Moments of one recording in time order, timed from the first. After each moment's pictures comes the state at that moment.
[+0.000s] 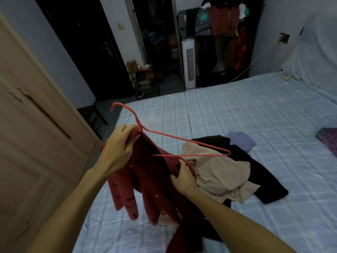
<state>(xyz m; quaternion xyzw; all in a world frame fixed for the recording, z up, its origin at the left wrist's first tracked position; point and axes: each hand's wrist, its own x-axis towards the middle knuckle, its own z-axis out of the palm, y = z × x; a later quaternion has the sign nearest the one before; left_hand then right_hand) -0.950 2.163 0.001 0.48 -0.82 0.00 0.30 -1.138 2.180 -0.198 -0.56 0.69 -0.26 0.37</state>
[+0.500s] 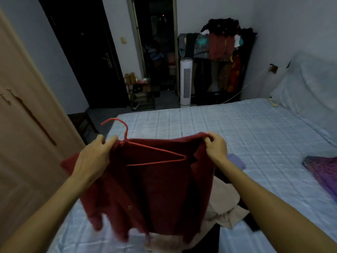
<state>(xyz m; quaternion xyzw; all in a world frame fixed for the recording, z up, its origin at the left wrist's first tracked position) -0.909 2.137 0.008 0.60 -0.77 0.16 0.14 -1.276 2.082 -0.075 -0.53 0.67 -0.48 0.22</state>
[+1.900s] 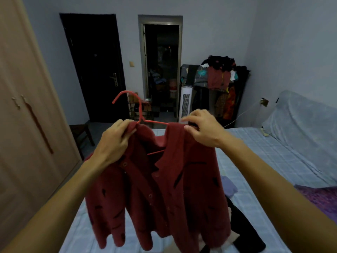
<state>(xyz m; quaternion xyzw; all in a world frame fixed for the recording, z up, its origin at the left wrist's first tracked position) -0.952 2.152 0.081 0.48 -0.77 0.06 0.41 -1.251 2.141 0.120 -0.83 0.50 -0.23 -0.04</state>
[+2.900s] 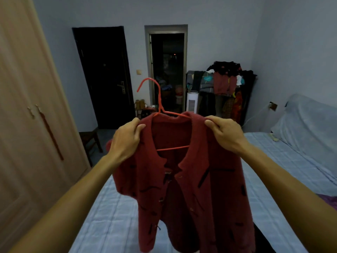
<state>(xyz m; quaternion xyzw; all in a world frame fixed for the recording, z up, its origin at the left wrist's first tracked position) -0.965 2.130 0.099 0.52 -0.73 0.07 0.44 -1.280 2.139 0.117 -0.76 0.51 -0.39 -0.06</state>
